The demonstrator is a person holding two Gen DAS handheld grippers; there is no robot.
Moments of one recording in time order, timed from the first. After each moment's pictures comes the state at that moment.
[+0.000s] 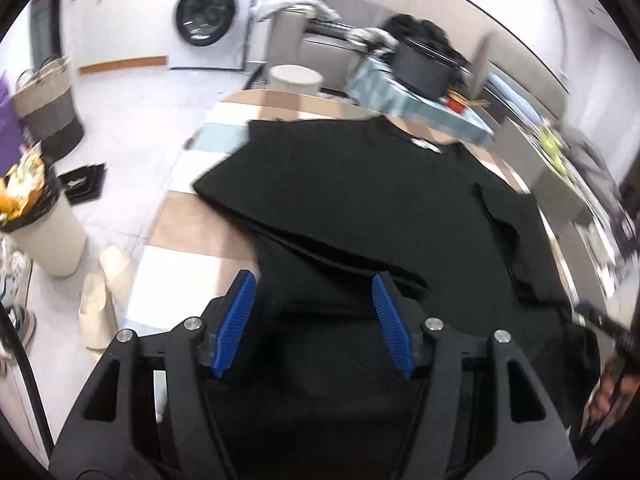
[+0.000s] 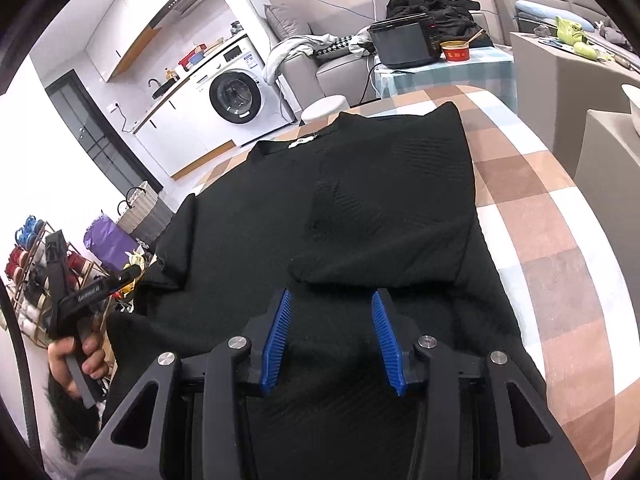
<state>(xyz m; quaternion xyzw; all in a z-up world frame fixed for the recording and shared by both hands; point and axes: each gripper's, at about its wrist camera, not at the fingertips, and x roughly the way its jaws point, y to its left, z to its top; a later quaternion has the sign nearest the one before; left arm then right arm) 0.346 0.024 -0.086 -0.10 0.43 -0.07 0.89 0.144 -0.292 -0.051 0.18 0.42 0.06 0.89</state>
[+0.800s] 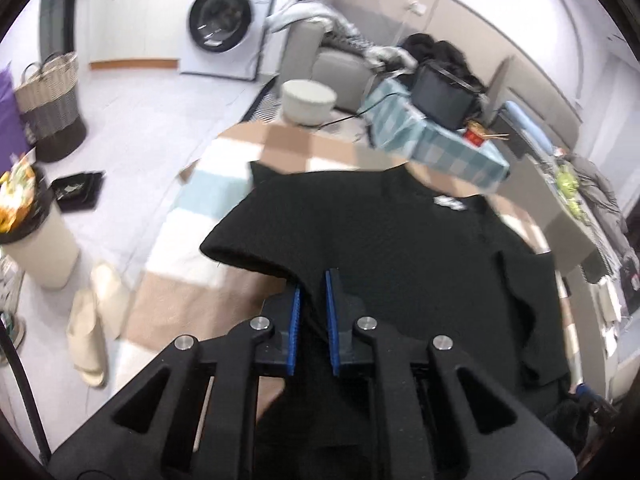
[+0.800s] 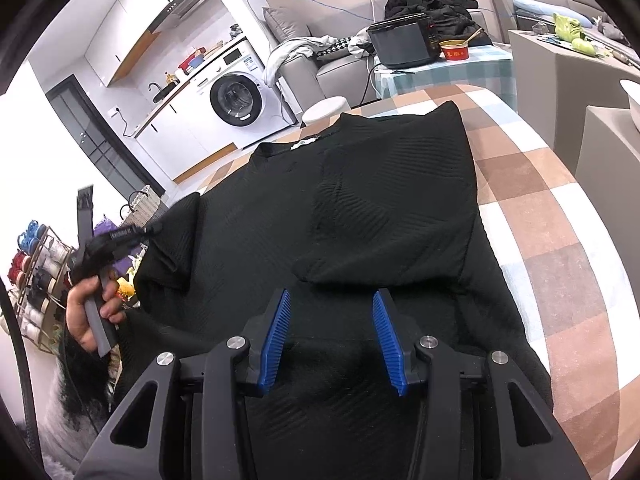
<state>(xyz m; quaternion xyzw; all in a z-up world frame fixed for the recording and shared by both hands) 0.426 0.027 -0.084 -0.12 0.41 -0.07 0.90 0.140 -0.291 -0.050 0.19 0.42 0.06 0.88</state>
